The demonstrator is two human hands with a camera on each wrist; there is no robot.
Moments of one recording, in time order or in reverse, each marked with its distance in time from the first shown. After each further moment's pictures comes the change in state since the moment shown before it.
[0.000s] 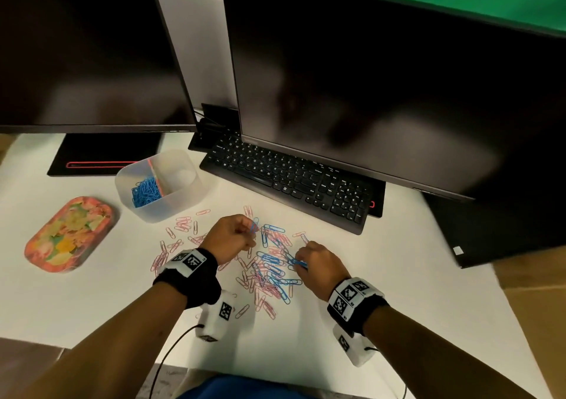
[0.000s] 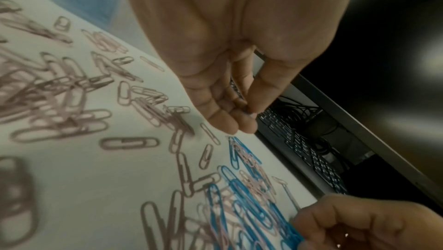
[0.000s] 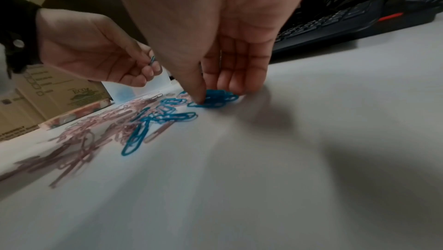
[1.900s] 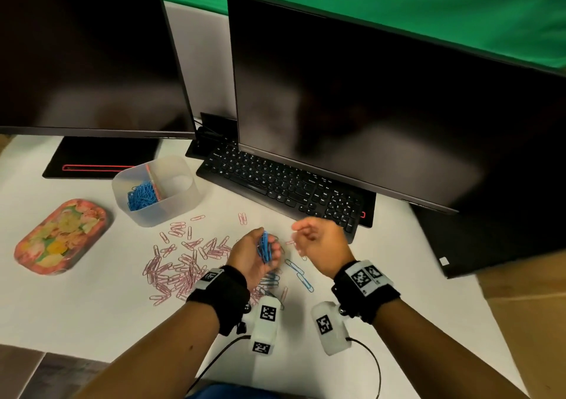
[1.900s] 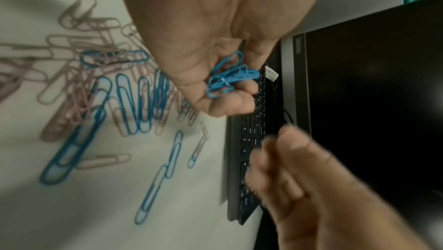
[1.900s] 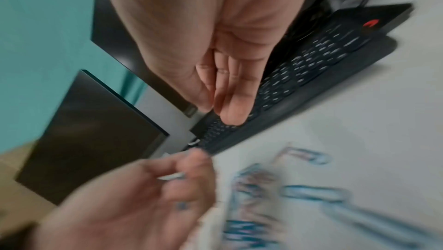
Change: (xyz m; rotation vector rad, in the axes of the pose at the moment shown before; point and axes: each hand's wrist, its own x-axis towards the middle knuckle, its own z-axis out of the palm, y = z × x) left_hand -0.023 0.024 0.063 -0.902 -0.065 -0.344; right_hand 0.006 -0.024 -0.064 0.669 0.235 0.074
